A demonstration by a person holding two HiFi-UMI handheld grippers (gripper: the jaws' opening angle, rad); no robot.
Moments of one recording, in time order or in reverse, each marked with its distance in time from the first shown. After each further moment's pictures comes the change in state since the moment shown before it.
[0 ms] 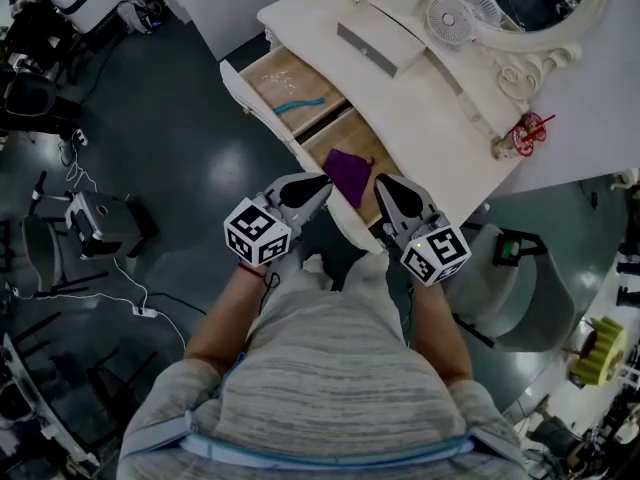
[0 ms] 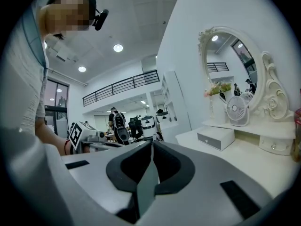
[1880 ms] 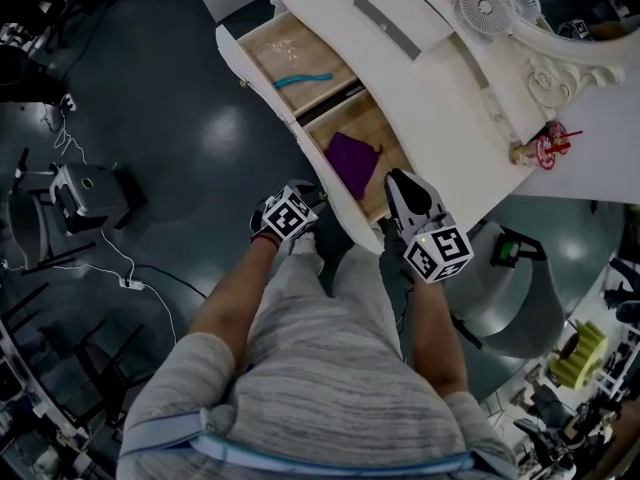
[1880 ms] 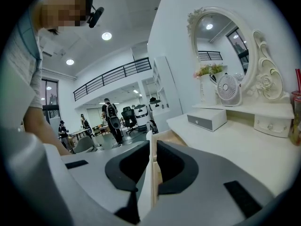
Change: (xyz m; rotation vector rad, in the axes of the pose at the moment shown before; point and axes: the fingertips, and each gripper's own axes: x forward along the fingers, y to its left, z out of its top) left arm 0.032 0.071 -0.278 0.021 0.765 0.034; right arm 0.025 -0.054 -0.073 0.063 0.150 -0.083
